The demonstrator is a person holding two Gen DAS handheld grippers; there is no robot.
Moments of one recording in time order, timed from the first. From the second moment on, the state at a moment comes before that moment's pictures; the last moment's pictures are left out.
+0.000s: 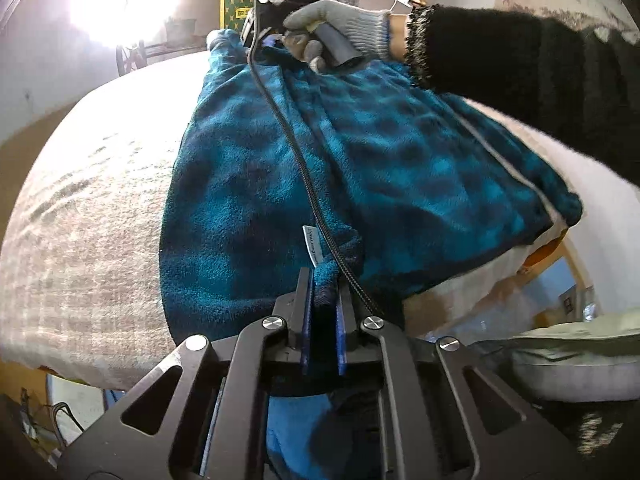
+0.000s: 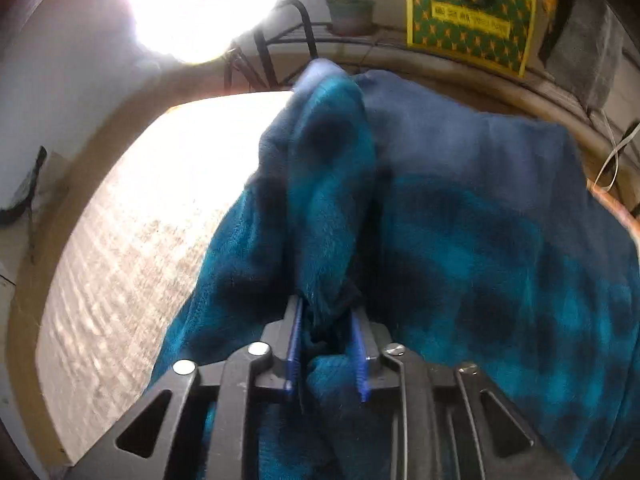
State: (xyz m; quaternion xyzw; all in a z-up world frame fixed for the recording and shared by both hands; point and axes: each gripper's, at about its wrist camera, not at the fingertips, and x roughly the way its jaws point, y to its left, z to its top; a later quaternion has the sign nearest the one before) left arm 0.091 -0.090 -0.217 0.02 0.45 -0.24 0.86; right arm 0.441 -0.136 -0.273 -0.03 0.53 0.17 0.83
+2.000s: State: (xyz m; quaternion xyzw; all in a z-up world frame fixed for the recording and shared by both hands) left arm 0.084 -0.031 -0.204 -0.03 0.44 -0.20 0.87; right arm 0.047 -0.185 -0.195 0.12 0.48 0.25 0.84
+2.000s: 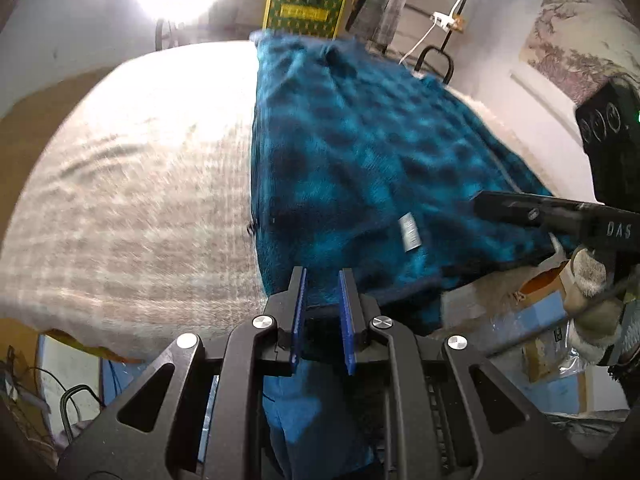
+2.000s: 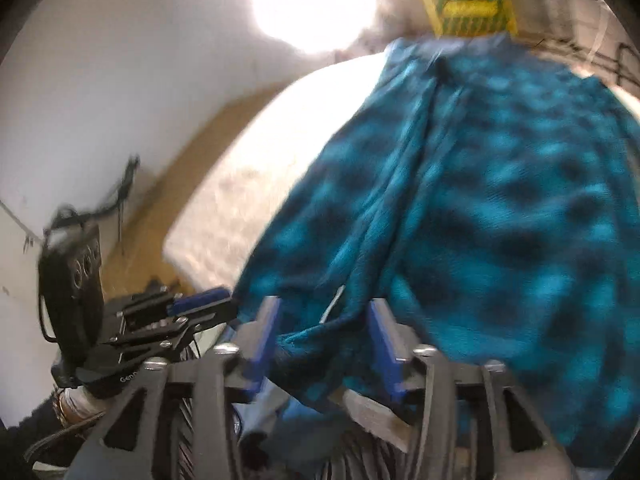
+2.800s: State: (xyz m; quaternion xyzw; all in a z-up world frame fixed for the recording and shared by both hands) left arm 0.186 -0.054 -0.022 0.01 0.28 -0.19 0.94; right arm -0.083 -0.528 -0.181 0.26 0.38 -0.15 0.88
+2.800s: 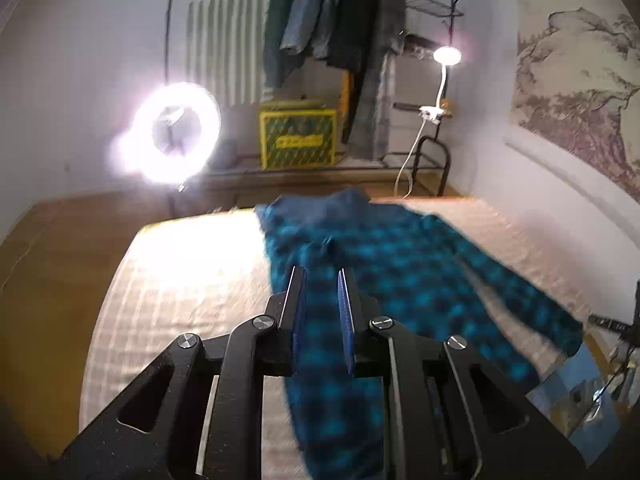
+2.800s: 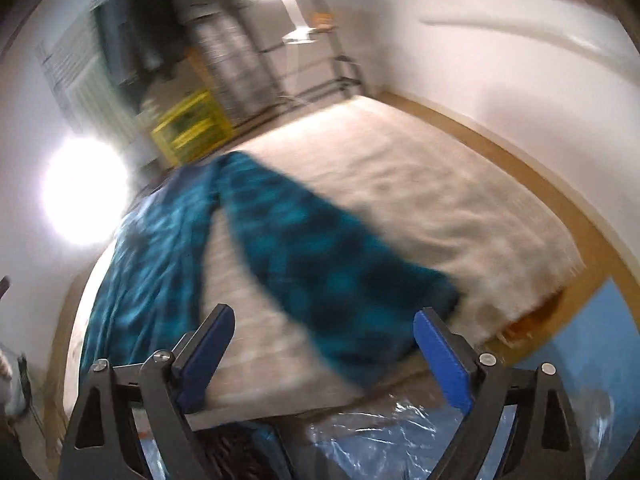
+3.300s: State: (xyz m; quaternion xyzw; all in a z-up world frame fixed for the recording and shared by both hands) left arm 0.188 -0.179 -0.037 0.03 0.32 -0.32 0.89; right arm -0.072 -0.605 -0.240 0.34 0.41 -0.17 0.83
